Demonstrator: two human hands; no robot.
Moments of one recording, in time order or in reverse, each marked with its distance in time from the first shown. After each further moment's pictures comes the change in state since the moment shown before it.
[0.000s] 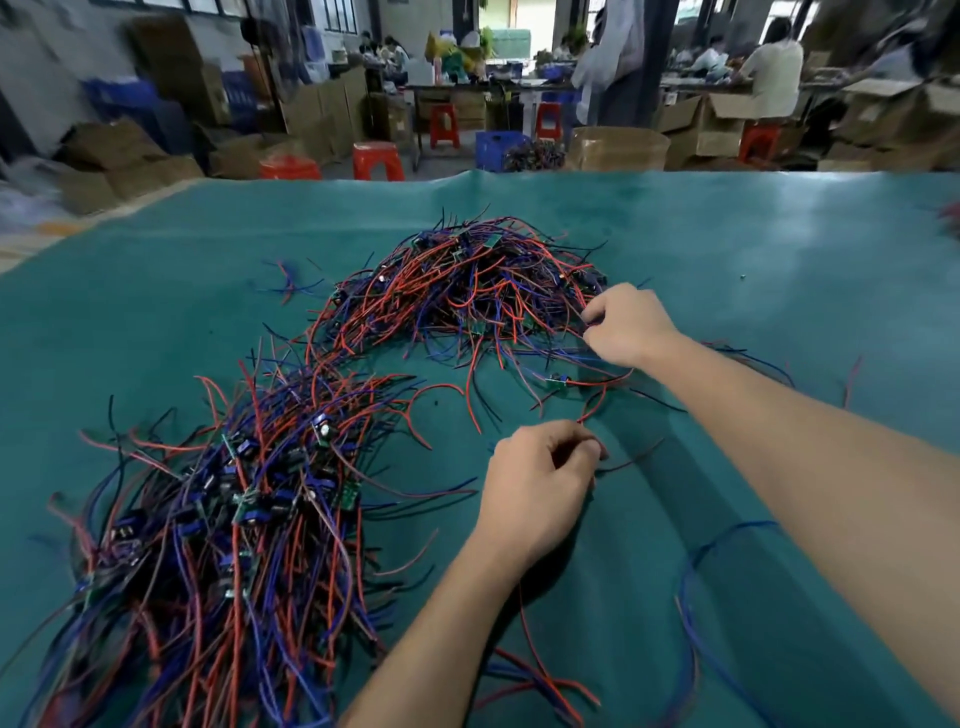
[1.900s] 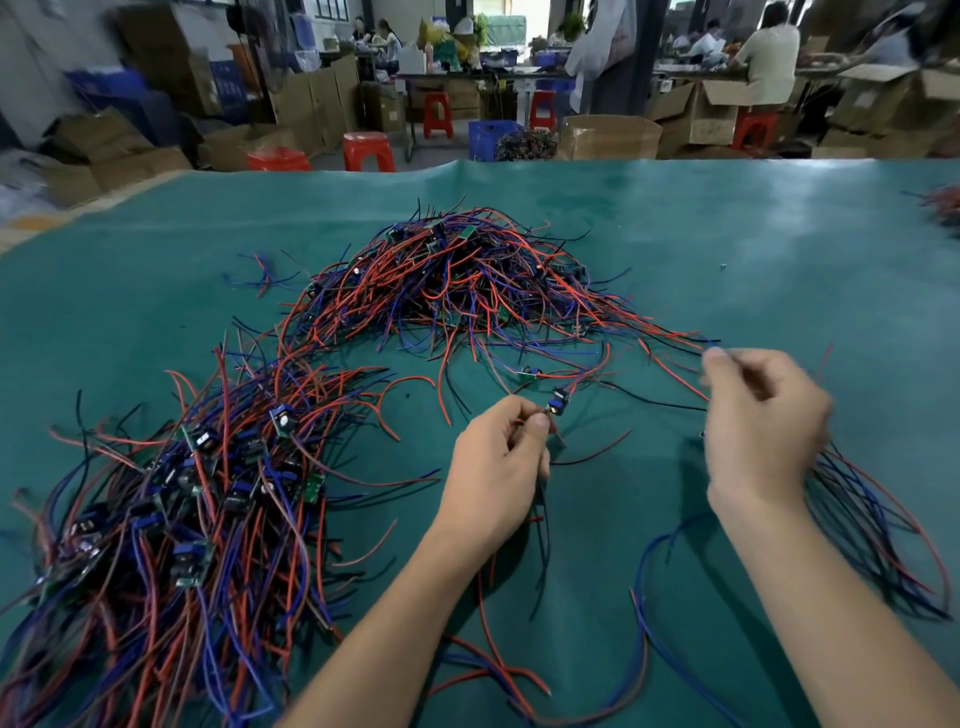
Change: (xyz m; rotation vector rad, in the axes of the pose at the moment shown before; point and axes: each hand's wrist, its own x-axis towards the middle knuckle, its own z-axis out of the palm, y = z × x) left_hand 0.003 -0.007 0.005 -0.131 0.065 -0.021; right_hand -0.127 0.071 -0.001 0.798 0.771 0.304
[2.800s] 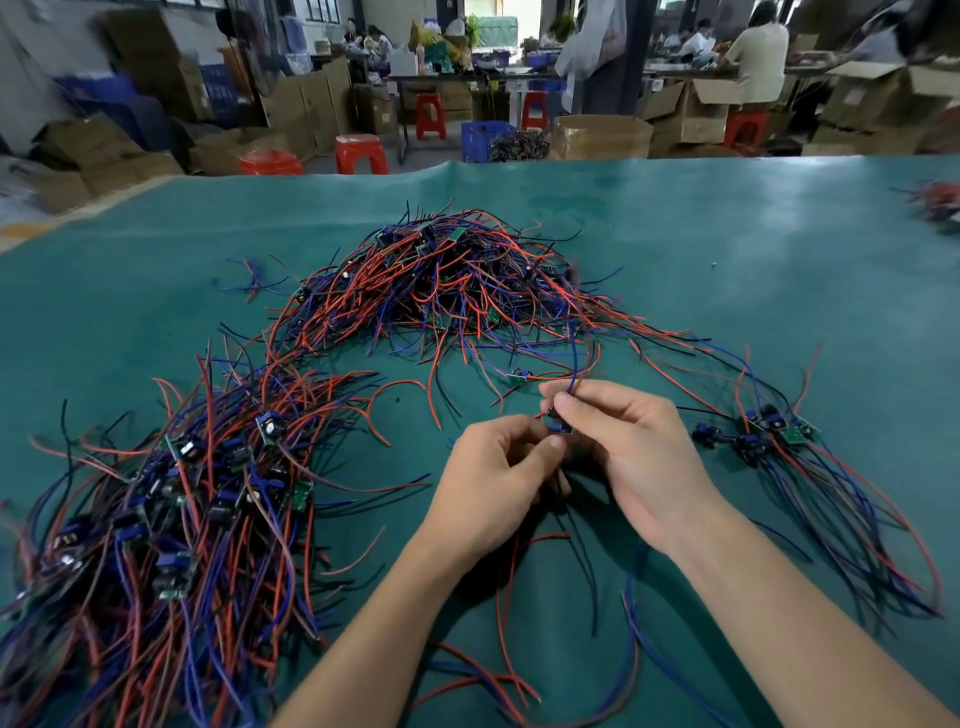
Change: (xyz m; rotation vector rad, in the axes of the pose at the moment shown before) left_hand -0.006 0.009 -0.004 -0.057 -0.184 0.014; right_hand -0.051 -0.022 0.019 0.544 -0.824 0.362
